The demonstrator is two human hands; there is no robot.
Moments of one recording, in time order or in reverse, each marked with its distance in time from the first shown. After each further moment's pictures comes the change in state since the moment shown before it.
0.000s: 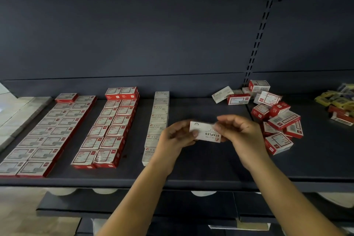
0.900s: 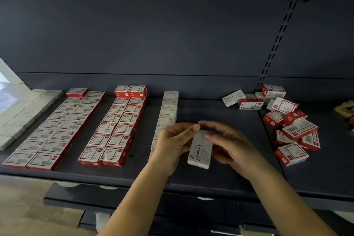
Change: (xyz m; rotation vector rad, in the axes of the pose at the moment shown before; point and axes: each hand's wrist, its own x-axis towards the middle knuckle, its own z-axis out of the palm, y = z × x) left_hand -0.006 0.025 -0.003 -0.196 0.014 -0.082; right_hand 0.002 -0.011 0.023 -0.020 -0.444 0.291
